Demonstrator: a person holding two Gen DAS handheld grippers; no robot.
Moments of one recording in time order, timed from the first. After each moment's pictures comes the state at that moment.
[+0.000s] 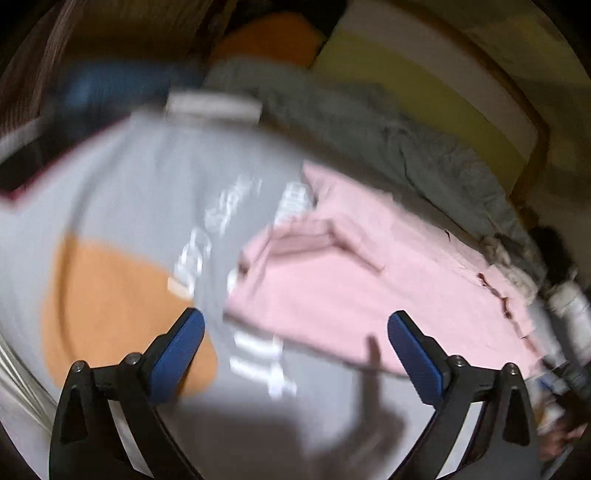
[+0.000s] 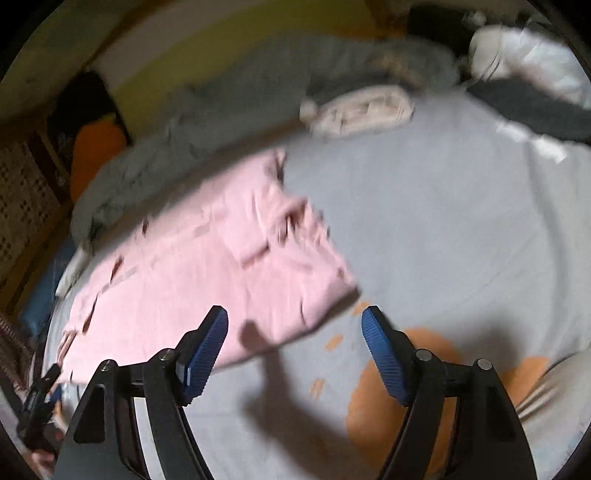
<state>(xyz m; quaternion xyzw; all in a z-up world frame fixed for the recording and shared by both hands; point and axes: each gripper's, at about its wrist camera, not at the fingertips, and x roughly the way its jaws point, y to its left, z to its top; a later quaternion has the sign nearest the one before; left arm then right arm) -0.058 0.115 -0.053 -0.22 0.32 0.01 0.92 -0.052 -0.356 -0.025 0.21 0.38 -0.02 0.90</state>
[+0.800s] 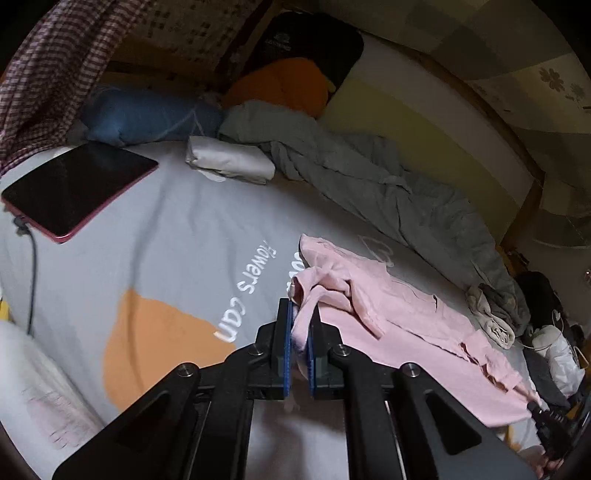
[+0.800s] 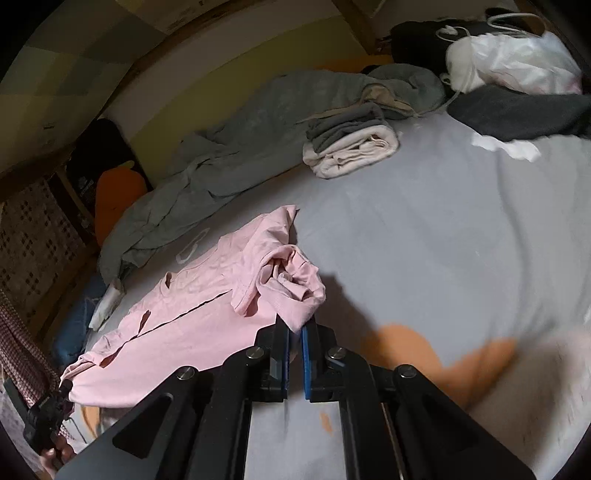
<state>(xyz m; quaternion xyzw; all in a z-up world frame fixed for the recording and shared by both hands) -0.098 0.144 0.003 -0.24 0.24 0.03 0.94 -0.112 -0.368 0.005 0.26 0.28 -0.01 0.92</state>
